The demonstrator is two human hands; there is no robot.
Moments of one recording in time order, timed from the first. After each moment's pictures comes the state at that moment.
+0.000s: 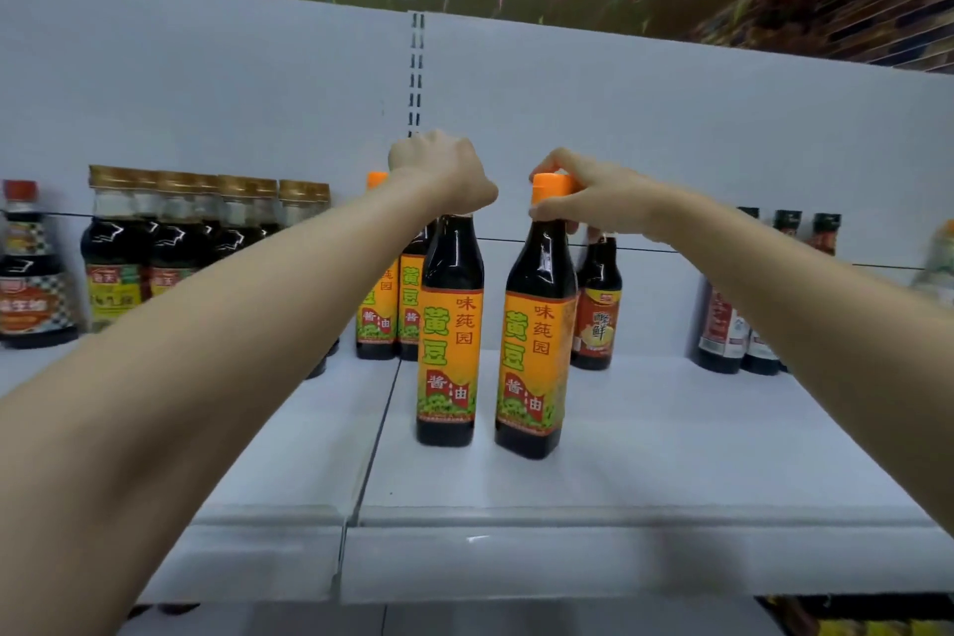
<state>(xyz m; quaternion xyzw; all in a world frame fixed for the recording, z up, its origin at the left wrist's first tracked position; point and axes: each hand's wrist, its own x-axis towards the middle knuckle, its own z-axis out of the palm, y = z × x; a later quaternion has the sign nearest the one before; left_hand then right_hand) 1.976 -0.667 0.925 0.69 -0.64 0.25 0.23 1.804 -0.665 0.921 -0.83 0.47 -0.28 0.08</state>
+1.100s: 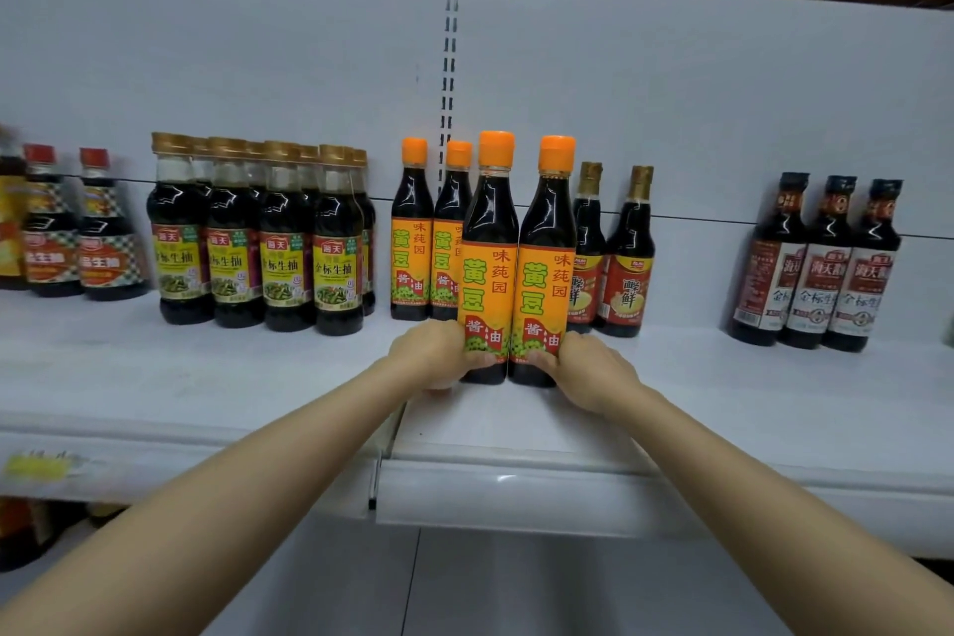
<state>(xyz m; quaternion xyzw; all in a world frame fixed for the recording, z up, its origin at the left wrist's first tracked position) 2.004 -0.658 0.739 0.70 -0.70 -0.05 0.13 1.821 -0.695 0.720 -0.78 0.60 -0.18 0.08</state>
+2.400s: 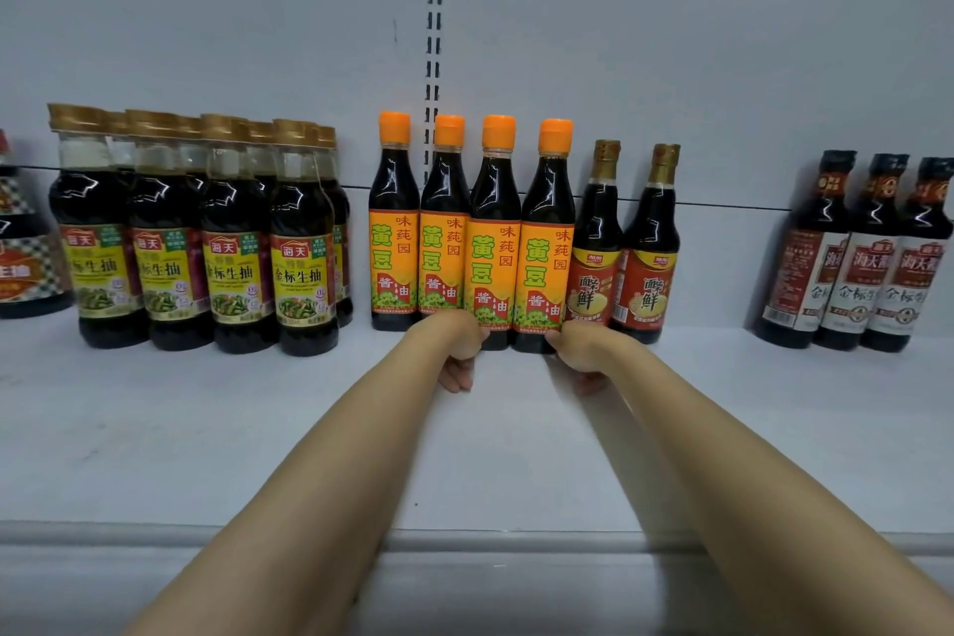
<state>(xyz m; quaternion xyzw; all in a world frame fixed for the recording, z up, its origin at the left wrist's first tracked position) 2.000 -0.759 0.747 0.74 -0.60 -0.30 0.10 1.842 -0.772 0.744 -0.71 0.67 -0.09 0.19</state>
